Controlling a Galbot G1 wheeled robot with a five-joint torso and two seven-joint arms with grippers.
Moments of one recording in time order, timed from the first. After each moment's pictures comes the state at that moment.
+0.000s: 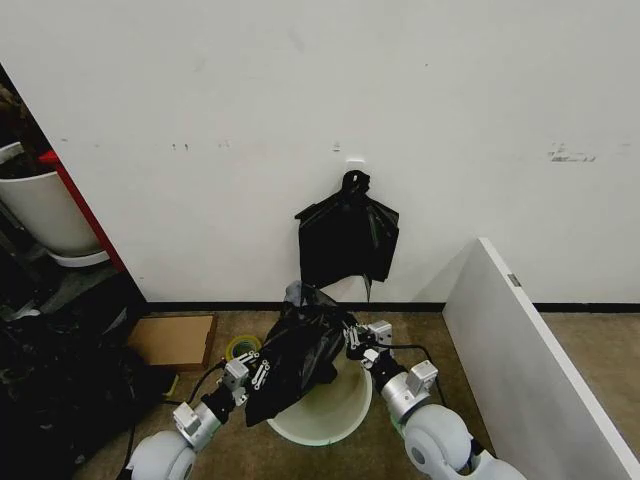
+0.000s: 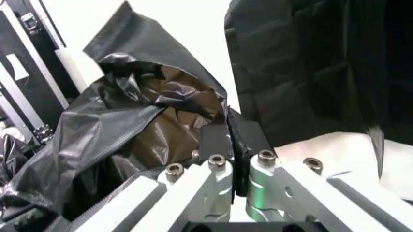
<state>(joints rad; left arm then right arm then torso) 1.41 -1.05 -0.33 -1.65 -0.38 -0.50 0.45 -1.28 1.09 0.02 1.92 0.55 0.07 0.06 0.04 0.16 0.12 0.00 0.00</state>
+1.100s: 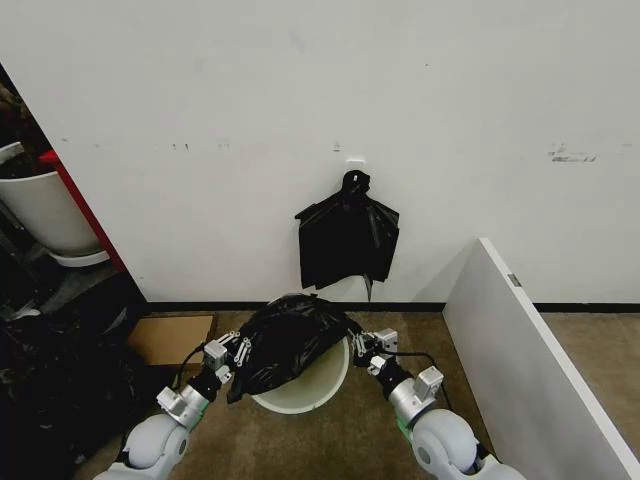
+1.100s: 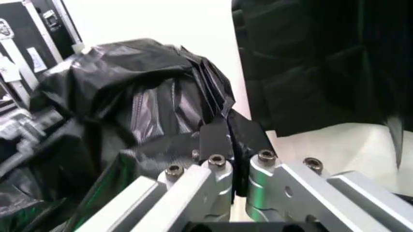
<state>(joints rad) 1.30 -1.07 -0.35 -1.55 -0.51 -0.56 0.45 -1.28 1.11 0.05 1.79 0.55 0.16 -0.10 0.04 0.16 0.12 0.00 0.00</state>
